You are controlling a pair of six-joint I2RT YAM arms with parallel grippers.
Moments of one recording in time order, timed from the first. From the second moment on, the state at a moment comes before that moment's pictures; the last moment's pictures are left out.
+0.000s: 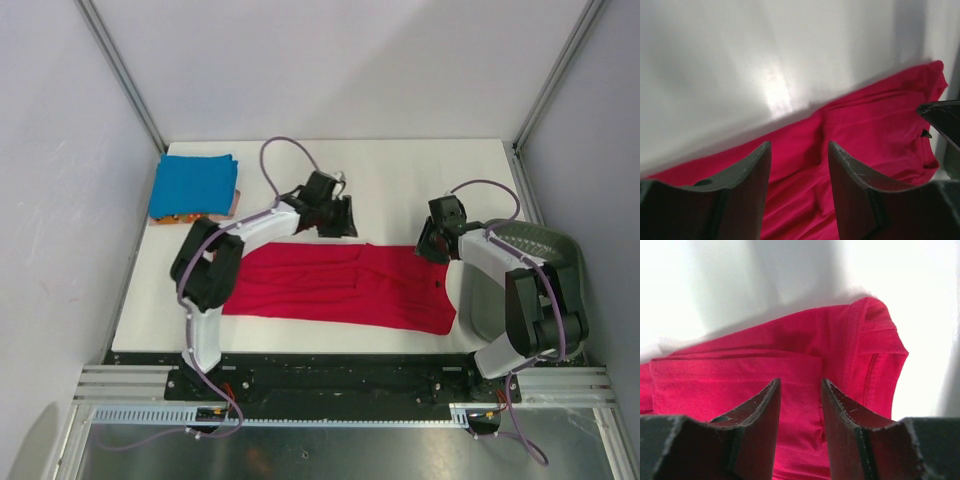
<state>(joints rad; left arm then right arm) -0.58 1.93 1.39 -0.31 0.18 -0.55 0.24 1.54 0.90 -0.37 0.09 0.59</state>
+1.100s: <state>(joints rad) -0.71 2.13 1.52 -0.25 0.28 -0.59 0.24 1.56 0.90 -0.37 0.09 0.60</state>
